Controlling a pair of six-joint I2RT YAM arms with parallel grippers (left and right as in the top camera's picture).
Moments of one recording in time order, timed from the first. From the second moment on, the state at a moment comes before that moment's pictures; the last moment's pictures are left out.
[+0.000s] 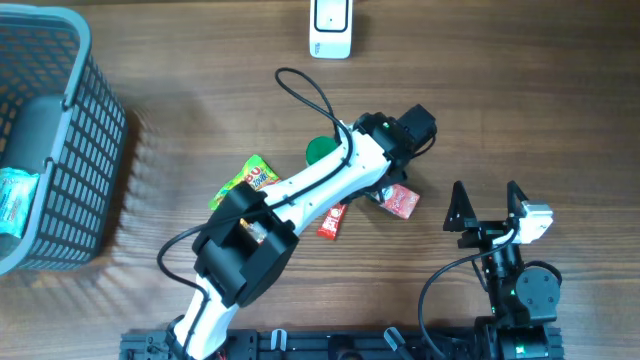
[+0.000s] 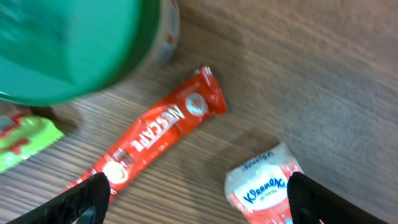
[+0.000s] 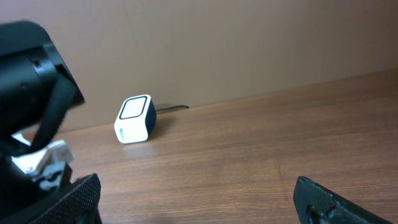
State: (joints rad) left arm -0.86 2.12 1.73 -1.12 -0.17 -1.23; right arm 0.06 0.02 0.01 0.00 -0.02 0.24
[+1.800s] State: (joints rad) left arm 0.77 1.67 1.76 -1.21 -0.26 -0.94; right arm 0.06 0.02 0.01 0.00 -0.02 0.24
